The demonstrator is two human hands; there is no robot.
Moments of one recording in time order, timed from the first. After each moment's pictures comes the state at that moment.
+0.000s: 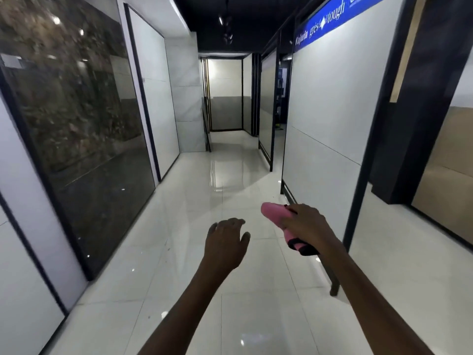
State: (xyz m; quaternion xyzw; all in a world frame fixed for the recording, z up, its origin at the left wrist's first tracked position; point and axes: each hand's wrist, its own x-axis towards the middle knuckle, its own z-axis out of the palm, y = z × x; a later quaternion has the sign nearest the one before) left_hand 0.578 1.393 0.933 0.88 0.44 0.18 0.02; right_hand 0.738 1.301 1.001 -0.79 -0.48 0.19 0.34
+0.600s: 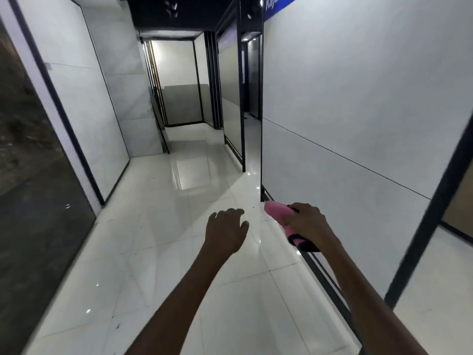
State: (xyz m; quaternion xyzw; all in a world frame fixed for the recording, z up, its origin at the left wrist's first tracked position) left_hand 0.881 1.987 0.923 0.92 0.36 0.12 0.03; right_hand 1.020 1.855 0.966 -0.83 -0.37 0.18 0.37
